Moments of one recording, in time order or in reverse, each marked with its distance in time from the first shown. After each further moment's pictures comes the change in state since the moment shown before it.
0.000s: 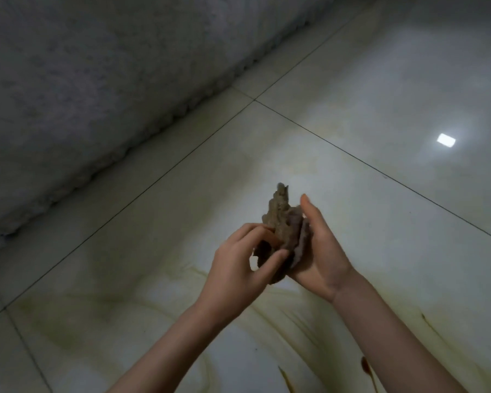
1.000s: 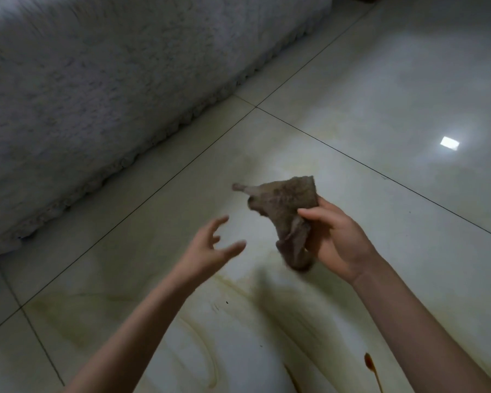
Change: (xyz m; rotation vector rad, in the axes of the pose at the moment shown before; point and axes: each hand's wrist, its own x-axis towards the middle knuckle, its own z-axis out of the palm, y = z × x) left_hand 0.007 -0.044 -0.039 -0.153 -0.173 -0.553; right_hand -0.017 -0.027 0.005 -0.066 -0.016 -0.194
